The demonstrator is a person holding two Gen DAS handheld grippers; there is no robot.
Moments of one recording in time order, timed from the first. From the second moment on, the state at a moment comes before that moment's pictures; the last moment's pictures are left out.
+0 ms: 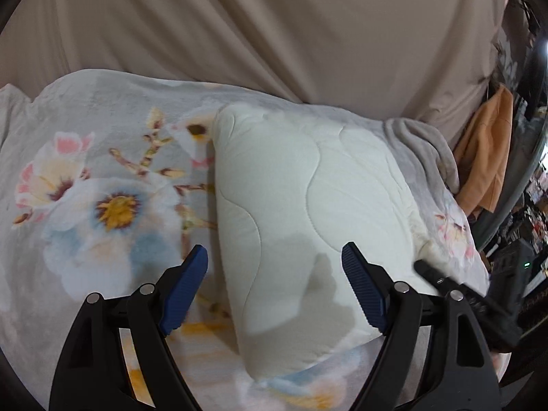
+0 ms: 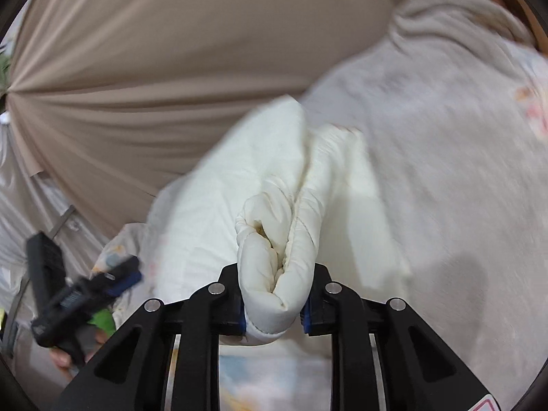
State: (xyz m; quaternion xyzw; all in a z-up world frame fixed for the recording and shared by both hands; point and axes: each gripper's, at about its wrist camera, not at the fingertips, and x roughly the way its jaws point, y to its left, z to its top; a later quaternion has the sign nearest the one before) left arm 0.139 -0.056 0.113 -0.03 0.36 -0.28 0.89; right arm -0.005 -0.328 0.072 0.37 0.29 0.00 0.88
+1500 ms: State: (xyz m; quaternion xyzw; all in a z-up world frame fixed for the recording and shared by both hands) left arm 0.184 -0.156 0.084 0.05 0.32 -0.22 0.92; right arm 0.098 -0.359 0.050 0.29 0.30 -0.11 0.90
